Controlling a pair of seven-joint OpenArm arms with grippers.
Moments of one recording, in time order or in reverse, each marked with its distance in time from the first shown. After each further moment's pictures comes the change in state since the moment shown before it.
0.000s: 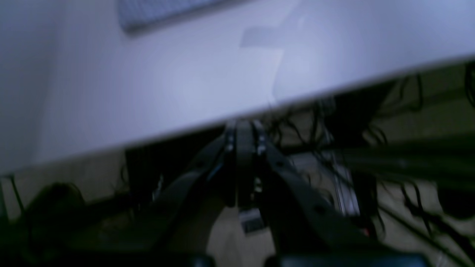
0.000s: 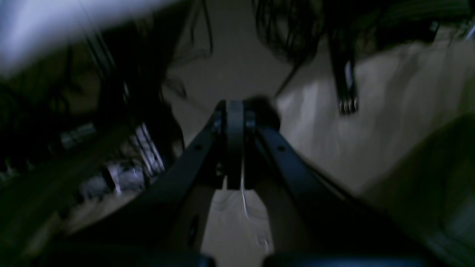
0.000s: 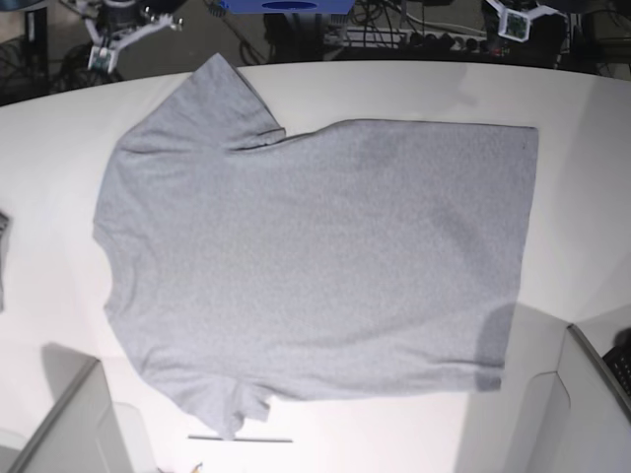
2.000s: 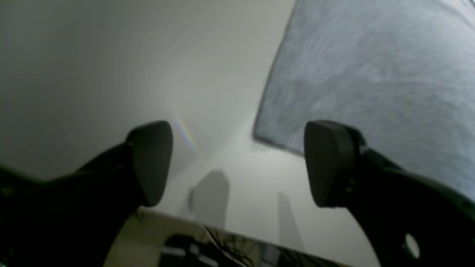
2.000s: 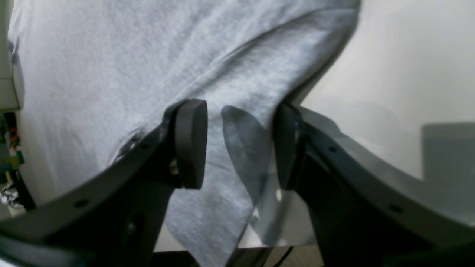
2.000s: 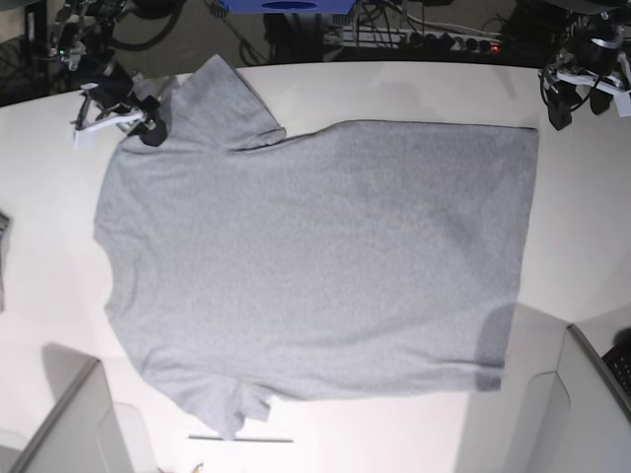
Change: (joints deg) left arm -31.4 14.8 -47.8 -6.2 -32.5 -30.6 43.2; right arm 21.0 10.1 7.1 -19.1 50.0 8.5 -16.8
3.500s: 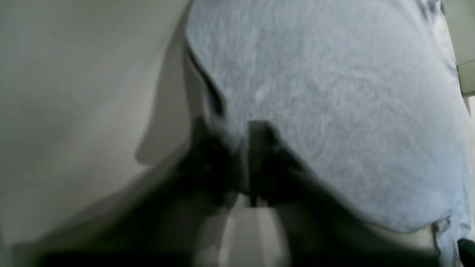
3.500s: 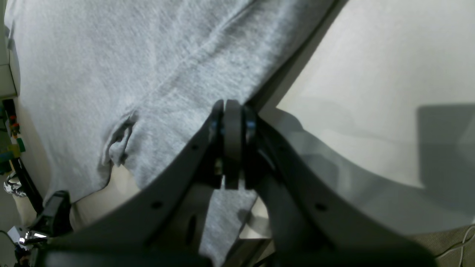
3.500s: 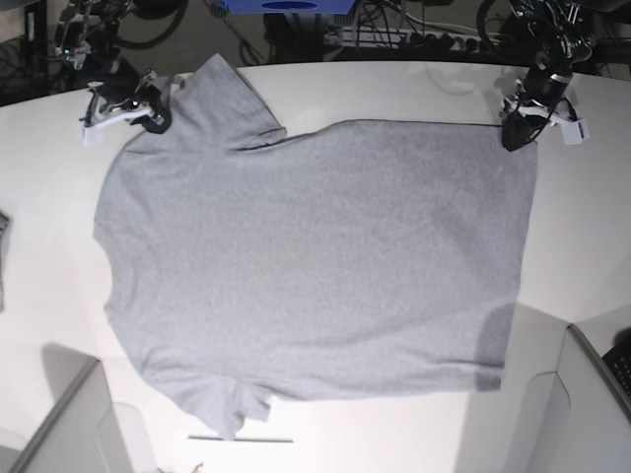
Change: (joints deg) left arm -12.6 -0.5 11.0 -23.1 -2.6 -5.8 -3.0; right arm 0.1 -0.5 -0.3 -0.7 -0.4 -0.1 -2.3
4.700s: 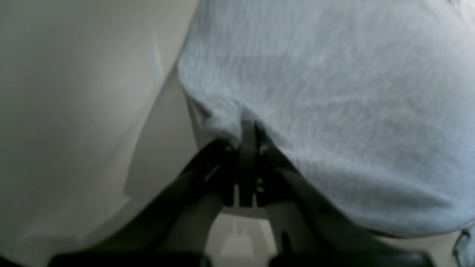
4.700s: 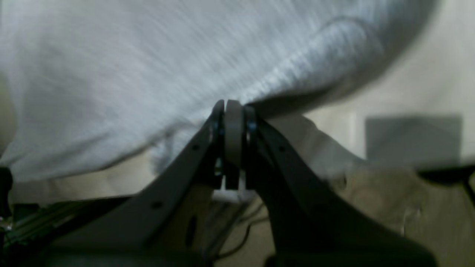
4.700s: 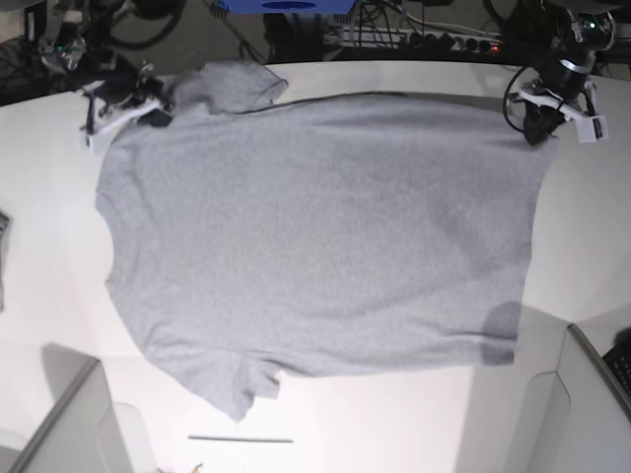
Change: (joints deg) left arm 10.7 0.4 0.4 25.9 2.4 7.3 3.0; right arm -1.3 -0.9 -0.3 19.6 -5.5 -3.2 -14.8
